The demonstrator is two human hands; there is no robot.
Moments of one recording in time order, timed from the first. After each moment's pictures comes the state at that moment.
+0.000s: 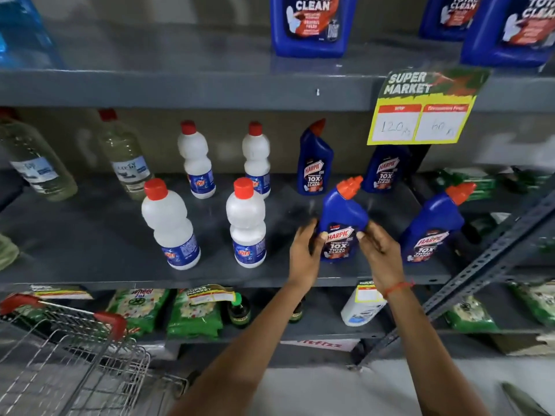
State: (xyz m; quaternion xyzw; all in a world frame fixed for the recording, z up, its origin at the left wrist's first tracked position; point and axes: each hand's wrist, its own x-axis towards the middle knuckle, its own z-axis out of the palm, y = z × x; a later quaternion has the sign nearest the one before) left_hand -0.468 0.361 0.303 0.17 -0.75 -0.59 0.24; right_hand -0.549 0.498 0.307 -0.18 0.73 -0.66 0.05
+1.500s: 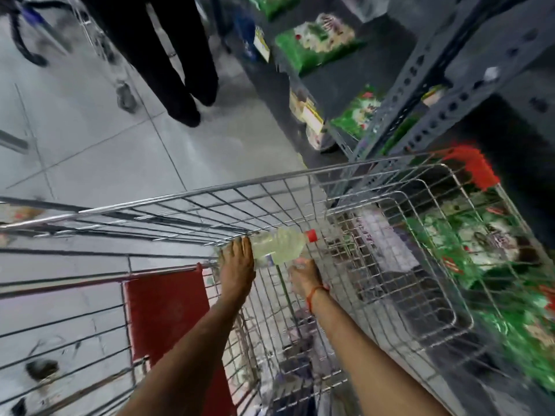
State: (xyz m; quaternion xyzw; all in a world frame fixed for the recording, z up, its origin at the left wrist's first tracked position) left_hand 0.222 -0.012 -0.069 0.71 -0.66 -0.17 -0.15; right_hand 0.069 -0.016 -0.052 -0.23 0.74 -0.13 0.62
